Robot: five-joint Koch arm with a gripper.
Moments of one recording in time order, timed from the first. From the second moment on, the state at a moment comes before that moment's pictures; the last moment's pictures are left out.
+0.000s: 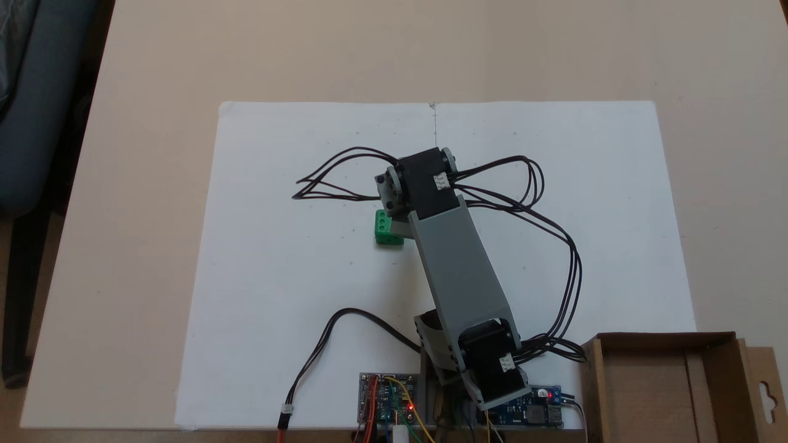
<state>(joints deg) -22.8 114.8 97.3 70.0 28.7</state>
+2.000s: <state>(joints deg) -33.0 107.9 110.2 54.5 33.3</state>
